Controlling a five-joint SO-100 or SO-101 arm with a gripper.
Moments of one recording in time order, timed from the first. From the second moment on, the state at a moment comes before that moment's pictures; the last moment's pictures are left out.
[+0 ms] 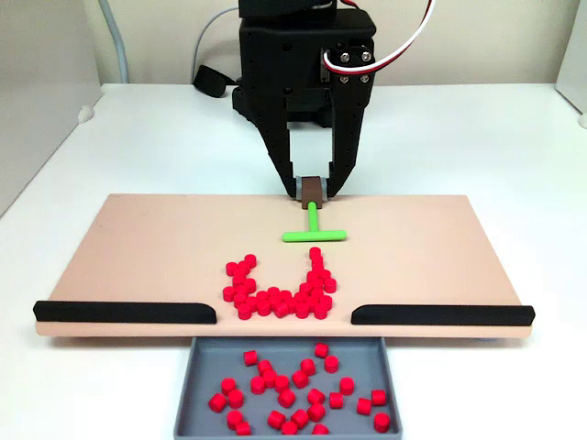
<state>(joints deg) -1.9 99.2 120.1 66.8 -86.4</state>
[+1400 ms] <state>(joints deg) -1.6 91.8 112.1 66.7 -85.4</state>
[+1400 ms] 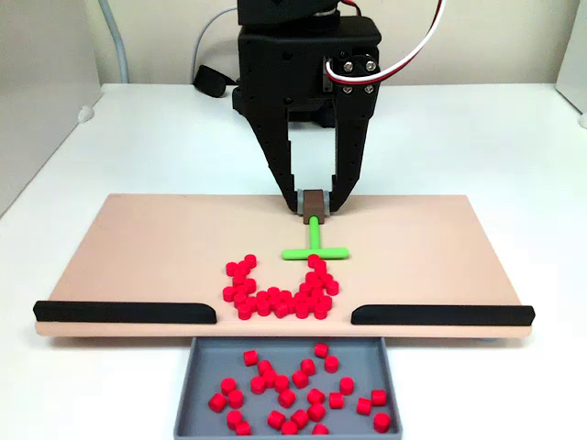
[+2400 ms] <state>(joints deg) -1.2 85.6 105.0 66.7 -85.2</state>
